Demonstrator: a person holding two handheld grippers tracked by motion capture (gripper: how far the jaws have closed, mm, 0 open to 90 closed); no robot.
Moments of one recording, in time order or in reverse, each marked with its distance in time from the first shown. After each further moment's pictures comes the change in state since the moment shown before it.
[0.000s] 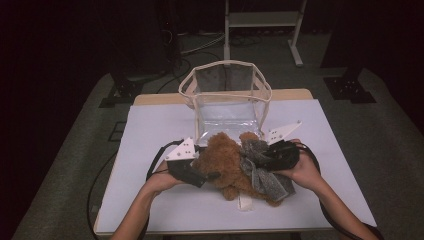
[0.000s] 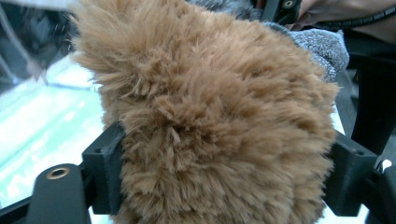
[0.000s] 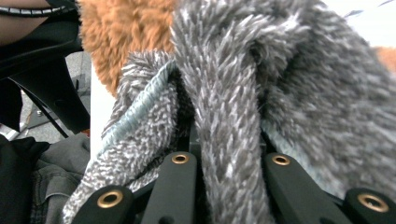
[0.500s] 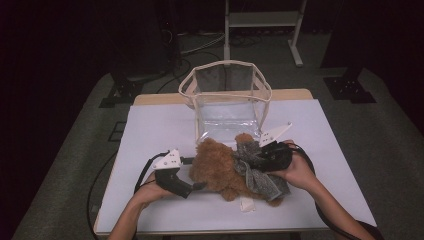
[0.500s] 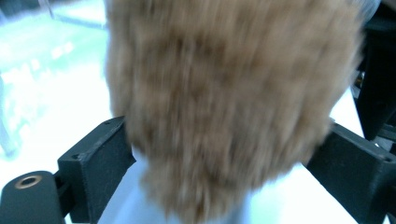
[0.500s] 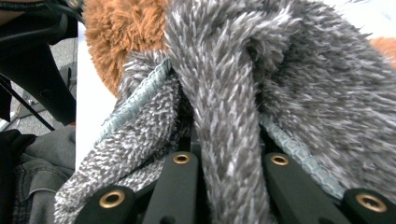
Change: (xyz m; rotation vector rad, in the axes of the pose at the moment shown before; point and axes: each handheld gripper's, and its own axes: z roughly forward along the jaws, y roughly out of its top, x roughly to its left) left arm 0.005 -0.057 -0.015 0.082 0.012 -0.113; right arm -0.001 0.002 0.016 0.054 -0.017 -0.009
